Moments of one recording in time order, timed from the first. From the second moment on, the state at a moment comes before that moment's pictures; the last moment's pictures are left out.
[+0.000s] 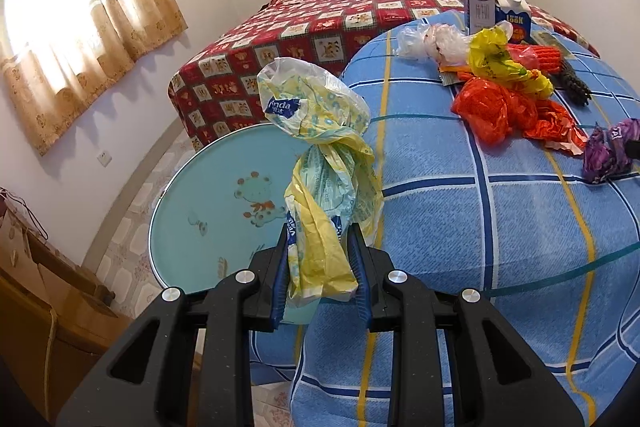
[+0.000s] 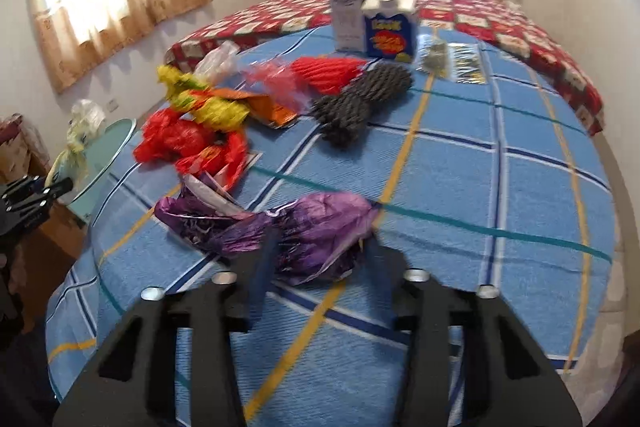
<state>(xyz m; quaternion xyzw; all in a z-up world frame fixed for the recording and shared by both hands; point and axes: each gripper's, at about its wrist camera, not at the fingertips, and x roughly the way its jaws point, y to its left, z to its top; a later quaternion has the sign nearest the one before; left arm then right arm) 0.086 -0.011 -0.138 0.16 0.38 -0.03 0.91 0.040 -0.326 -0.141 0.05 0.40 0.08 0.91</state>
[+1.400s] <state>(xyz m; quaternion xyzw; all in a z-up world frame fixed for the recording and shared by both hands) 0.114 0.072 -0.099 0.14 0.36 0.10 0.92 0.113 -0.201 -0.029 0.04 0.25 0.20 0.95</state>
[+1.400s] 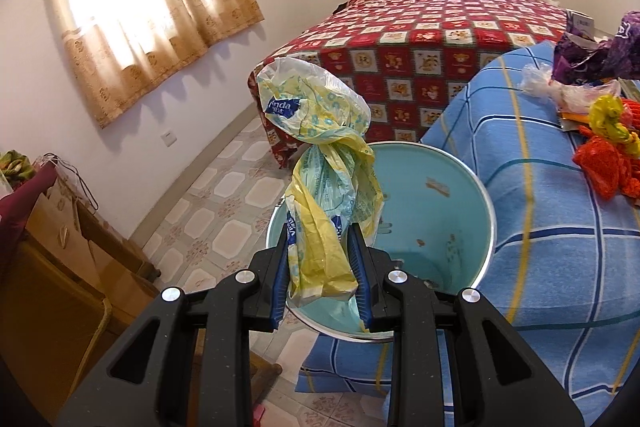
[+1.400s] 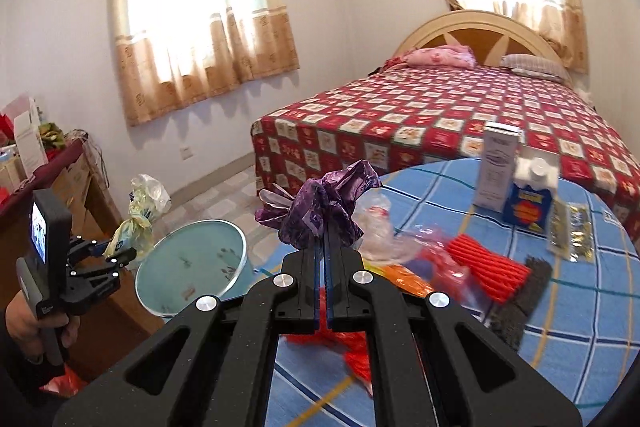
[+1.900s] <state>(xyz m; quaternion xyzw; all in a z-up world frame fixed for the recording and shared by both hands) 0.120 0.094 -0.101 0.14 0.37 0.11 0.91 0.153 -0.125 -0.053 -0.01 0.28 0.26 0.92</state>
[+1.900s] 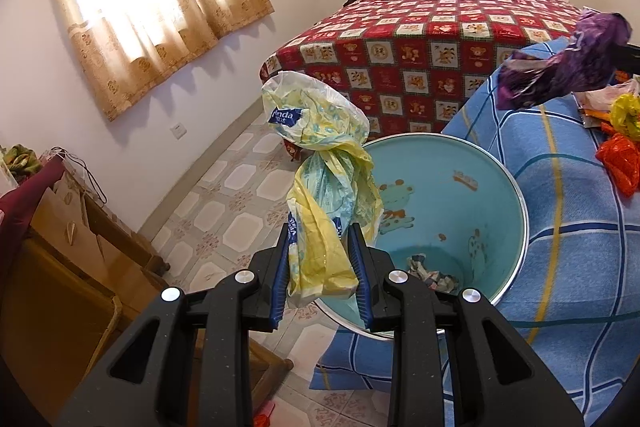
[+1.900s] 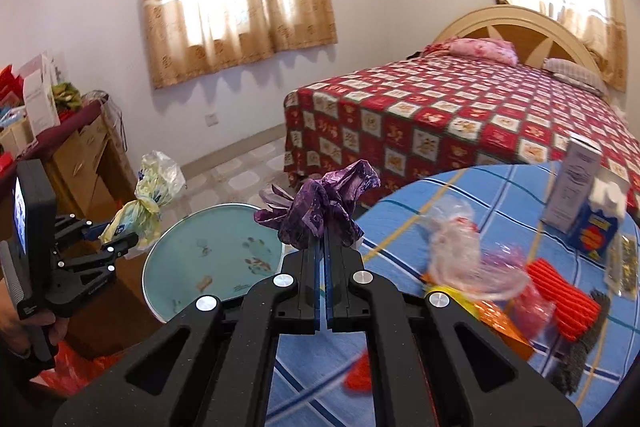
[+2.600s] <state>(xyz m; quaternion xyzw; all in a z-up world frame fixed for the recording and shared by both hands) 0.123 0.103 -0.104 0.14 0.38 0.13 0.91 0.179 -0.061 -0.080 -0.04 0.31 0.30 0.90</state>
